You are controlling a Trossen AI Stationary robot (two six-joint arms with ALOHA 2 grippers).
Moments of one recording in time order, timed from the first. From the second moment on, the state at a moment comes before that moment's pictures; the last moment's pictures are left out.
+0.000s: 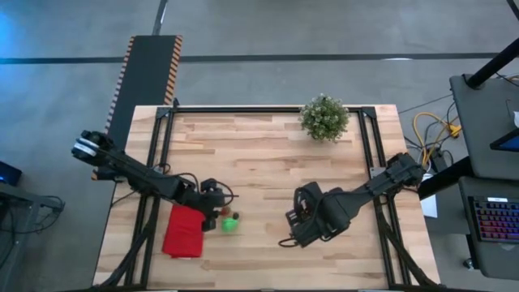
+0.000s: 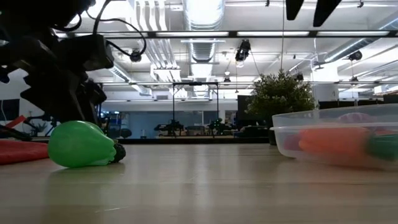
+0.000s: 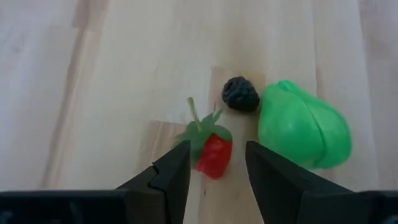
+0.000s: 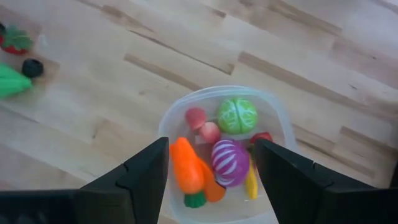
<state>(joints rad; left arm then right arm) -0.38 1.32 0.56 -0.17 -0.17 -0.46 0.53 1.88 1.83 -1.57 0.42 1.68</state>
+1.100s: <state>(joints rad) -0.33 1.33 0.67 -0.28 -0.18 -0.39 0.53 1.80 1.76 -1.57 0.42 1.70</state>
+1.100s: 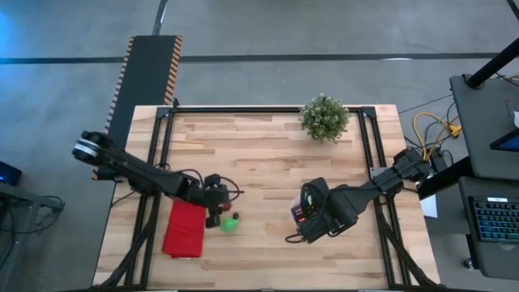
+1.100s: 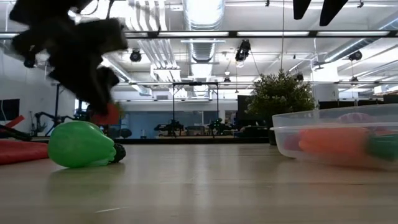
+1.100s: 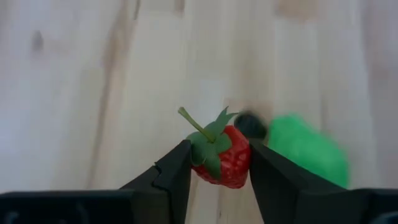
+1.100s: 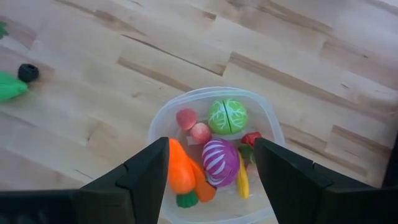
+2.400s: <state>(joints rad) -0.11 2.17 1.76 -0.21 0.24 0.09 0.89 1.54 1.51 -1.57 0.18 2.12</state>
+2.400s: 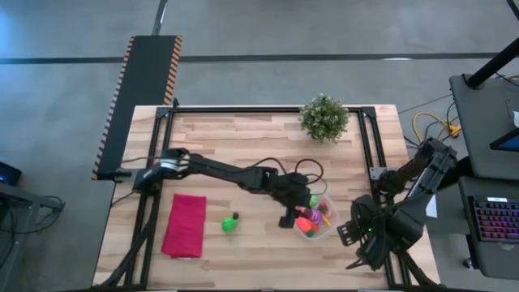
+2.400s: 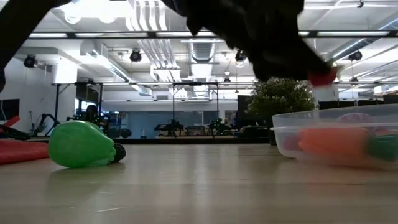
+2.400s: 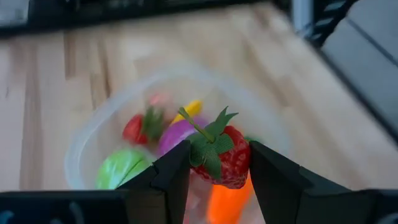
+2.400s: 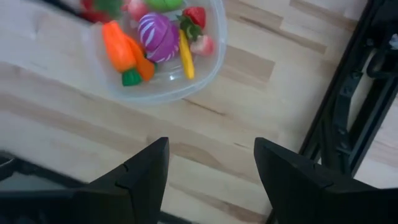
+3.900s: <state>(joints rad) -0.07 2.17 1.76 -0.35 0.31 -0.06 0.89 1.53 1.52 -1.57 0.21 2.15</state>
